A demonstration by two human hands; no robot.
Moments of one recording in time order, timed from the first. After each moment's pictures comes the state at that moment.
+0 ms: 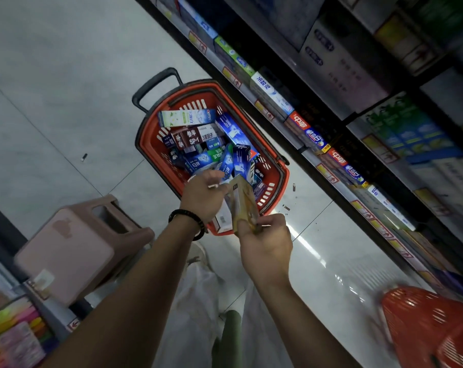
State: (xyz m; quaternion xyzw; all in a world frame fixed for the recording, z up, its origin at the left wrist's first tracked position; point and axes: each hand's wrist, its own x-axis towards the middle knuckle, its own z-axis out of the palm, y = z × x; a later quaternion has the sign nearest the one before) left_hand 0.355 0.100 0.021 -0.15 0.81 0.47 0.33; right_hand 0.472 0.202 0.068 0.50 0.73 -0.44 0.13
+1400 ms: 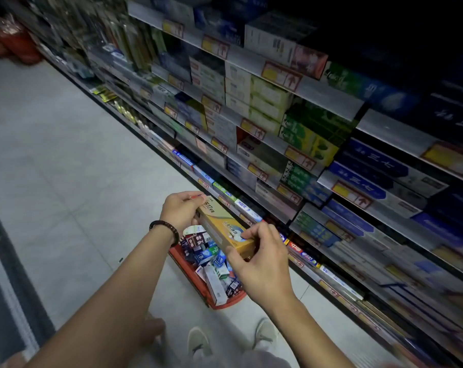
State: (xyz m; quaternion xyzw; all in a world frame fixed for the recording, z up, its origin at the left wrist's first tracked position) left_hand 0.296 0.124 0.415 -0.16 0.73 0.63 0.22; right_hand 0.470 0.277 0.441 0.19 0.84 -0.49 -0.06
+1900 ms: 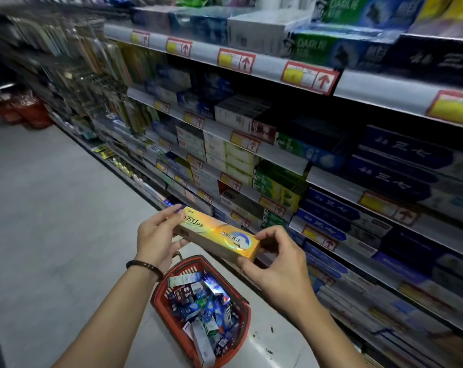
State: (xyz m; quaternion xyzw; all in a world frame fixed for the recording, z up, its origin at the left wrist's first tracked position) left_hand 0.314 0.170 0.520 -0.14 0.62 0.77 0.11; right_hand 0.467 0.382 0.532 0.15 0.82 -0.54 -0.11
